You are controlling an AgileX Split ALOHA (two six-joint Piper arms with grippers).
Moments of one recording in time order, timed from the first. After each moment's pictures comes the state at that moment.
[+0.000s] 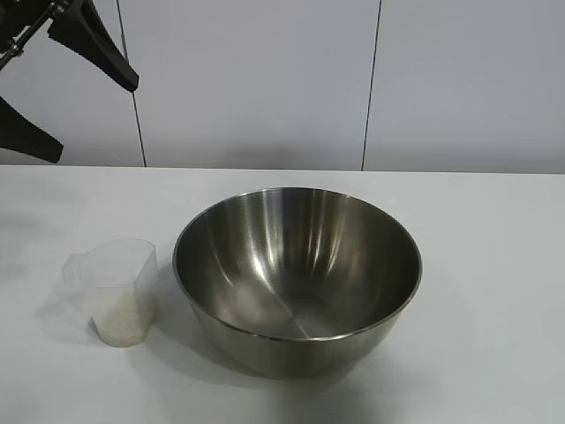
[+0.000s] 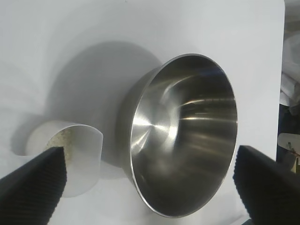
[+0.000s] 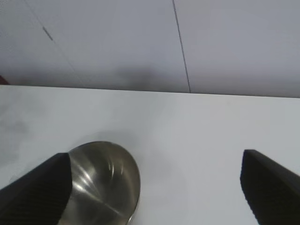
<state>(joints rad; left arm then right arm) -0.09 1.62 -1.16 -0.84 0.92 0.30 -0.20 0.73 -1.04 0.53 0.97 -0.48</state>
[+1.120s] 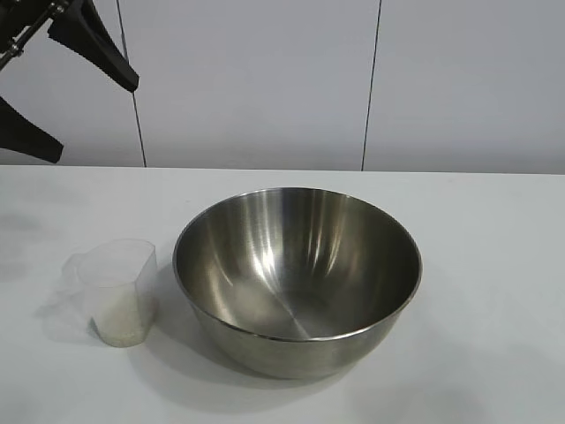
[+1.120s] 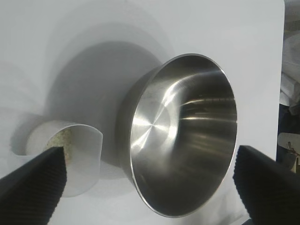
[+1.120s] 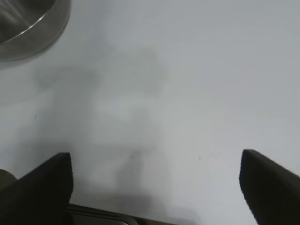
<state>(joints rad) -0.09 1.62 -1.16 -0.84 0.92 0.30 0.02 0.28 -0.51 0.04 1.18 -0.12</state>
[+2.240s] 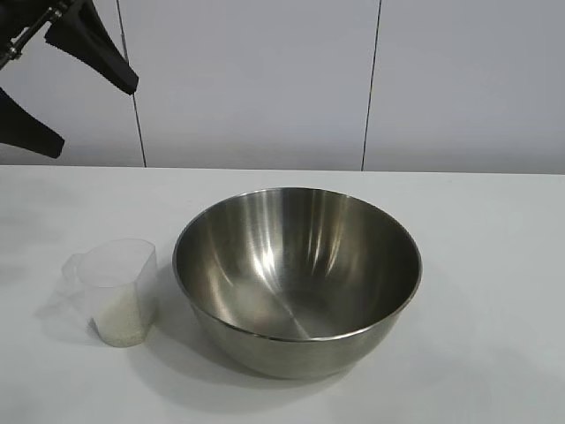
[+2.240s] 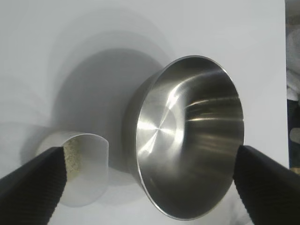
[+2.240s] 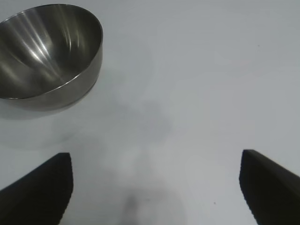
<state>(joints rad) -0.09 1.62 -1.15 -0.83 0.92 0.50 0.02 0.05 -0.51 0.10 1.15 -0.12</state>
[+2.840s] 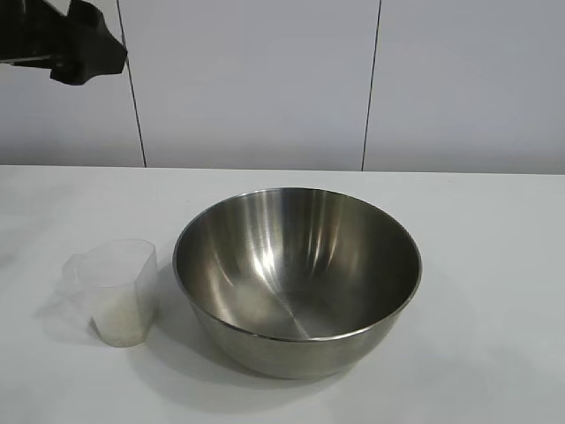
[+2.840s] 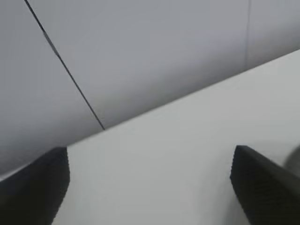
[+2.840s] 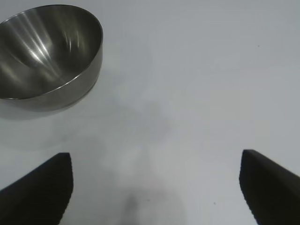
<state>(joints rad) -0.53 1.38 -0.74 -0.93 -0.42 1.22 0.02 0.05 -0.51 0.10 1.15 -0.12</state>
